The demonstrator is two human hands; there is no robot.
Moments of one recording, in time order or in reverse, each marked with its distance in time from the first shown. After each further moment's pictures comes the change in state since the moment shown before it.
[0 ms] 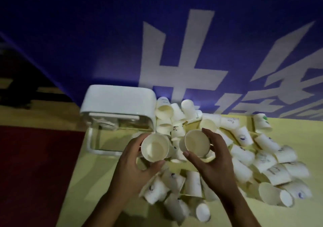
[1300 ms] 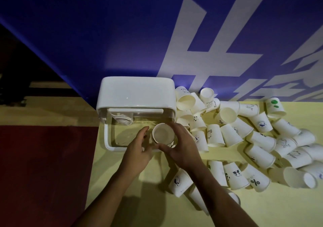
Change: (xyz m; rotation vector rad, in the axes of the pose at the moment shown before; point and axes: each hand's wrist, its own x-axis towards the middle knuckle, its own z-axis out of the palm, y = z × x) left_hand 0.040 -0.117 -0.037 -0.049 -0.247 -0.369; right_hand 0.014 -0.010 0.172 -0.113 -0.246 0.034
